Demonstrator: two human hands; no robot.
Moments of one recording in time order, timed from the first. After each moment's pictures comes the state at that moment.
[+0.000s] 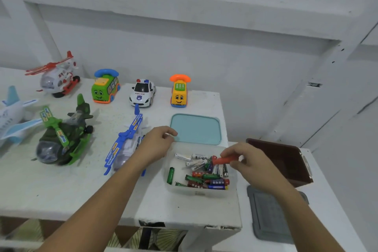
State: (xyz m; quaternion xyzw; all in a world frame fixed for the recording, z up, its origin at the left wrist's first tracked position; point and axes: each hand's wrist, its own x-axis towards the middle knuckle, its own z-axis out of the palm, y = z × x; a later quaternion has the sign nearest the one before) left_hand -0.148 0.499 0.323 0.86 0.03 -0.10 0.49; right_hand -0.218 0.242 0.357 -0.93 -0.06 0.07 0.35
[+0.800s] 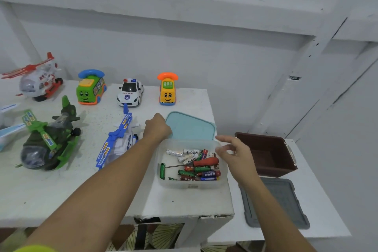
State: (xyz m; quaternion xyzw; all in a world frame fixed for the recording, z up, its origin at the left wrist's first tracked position) left_hand -0.081 0.465 0.295 0.91 0.14 -0.12 0.37; right_hand -0.220 0.255 0.307 -0.82 0.08 -0.06 0.57
